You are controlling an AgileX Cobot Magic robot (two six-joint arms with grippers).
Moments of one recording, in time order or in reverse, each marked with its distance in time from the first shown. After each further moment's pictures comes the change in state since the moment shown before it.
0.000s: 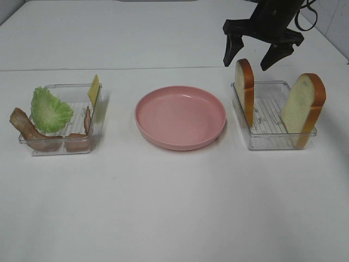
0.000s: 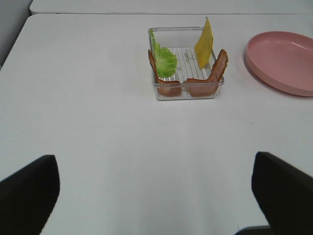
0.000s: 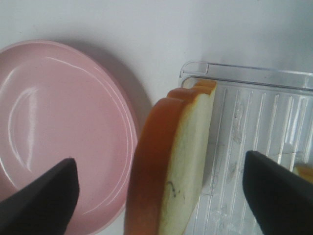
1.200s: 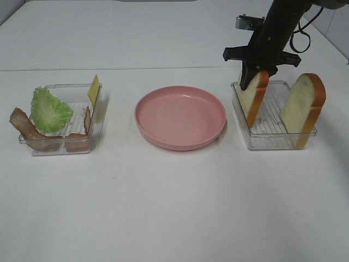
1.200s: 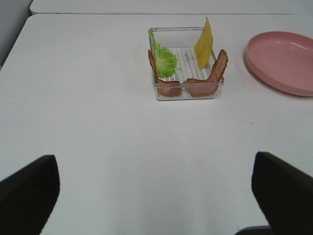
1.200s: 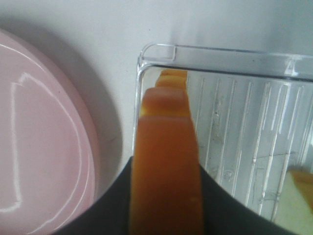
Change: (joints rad) left arm 0.000 0.000 0.000 0.000 0.000 0.000; right arm 0.000 0.100 -0.002 -0.057 0.000 0.019
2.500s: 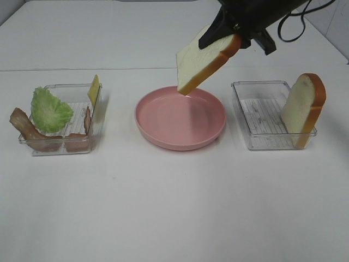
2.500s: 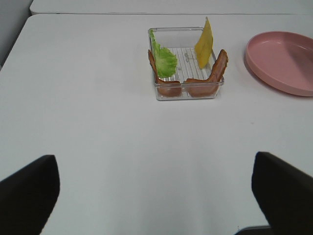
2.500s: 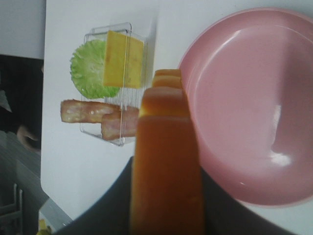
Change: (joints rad) left arm 0.000 0.000 0.000 0.000 0.000 0.000; right arm 0.023 -0.433 0.566 0.709 -0.288 -0.252
